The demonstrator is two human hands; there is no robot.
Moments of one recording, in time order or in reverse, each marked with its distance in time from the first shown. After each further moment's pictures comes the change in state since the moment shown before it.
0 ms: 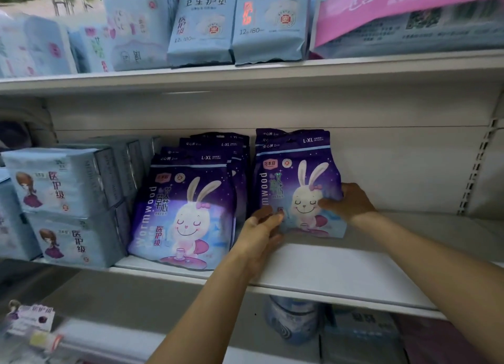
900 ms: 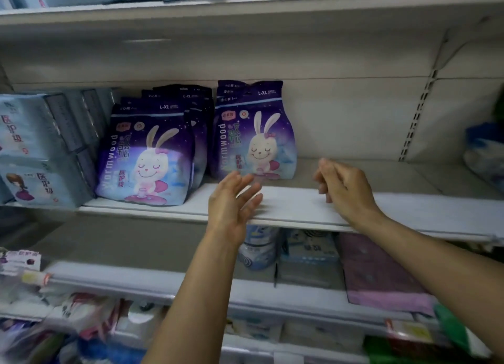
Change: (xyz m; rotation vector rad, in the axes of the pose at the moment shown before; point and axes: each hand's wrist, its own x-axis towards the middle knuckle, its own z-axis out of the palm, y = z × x) left_hand -0.085 -0.027 0.051 -0.351 0.164 0.064; right_hand -0.121 0.052 -0.055 0.110 0.194 -0.288
